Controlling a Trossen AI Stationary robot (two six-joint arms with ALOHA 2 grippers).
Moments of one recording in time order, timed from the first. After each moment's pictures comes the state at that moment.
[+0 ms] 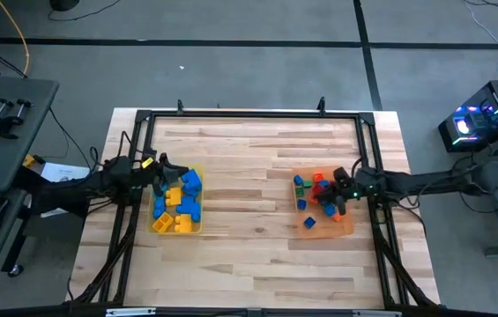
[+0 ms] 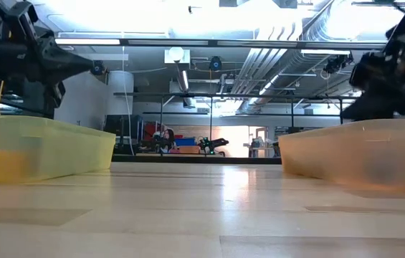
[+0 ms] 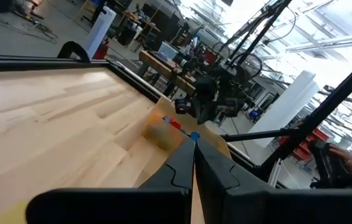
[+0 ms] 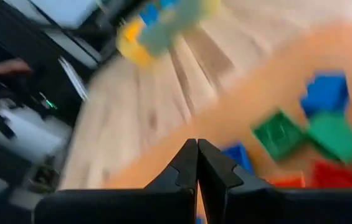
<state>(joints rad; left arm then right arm) 0.17 0.00 0.01 0.01 -0.01 -0.59 -0.02 0.40 0.01 0.03 -0.10 0.65</state>
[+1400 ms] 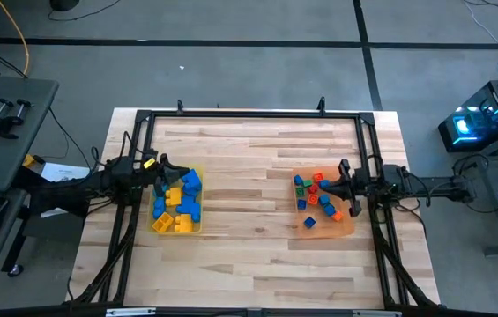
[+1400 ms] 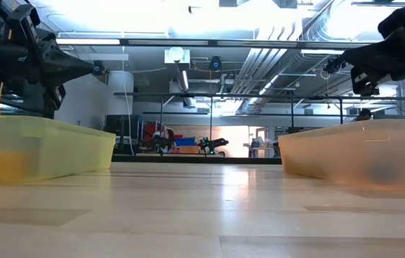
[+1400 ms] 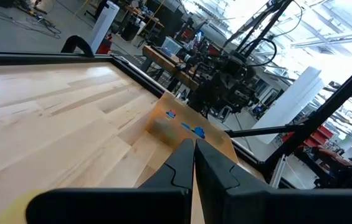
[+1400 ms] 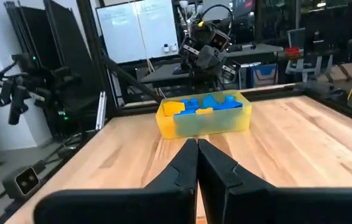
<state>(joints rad) 0.18 0.03 0.01 0.01 -0.01 -0.59 0.04 0.00 0.01 0.02 -0.06 0.14</state>
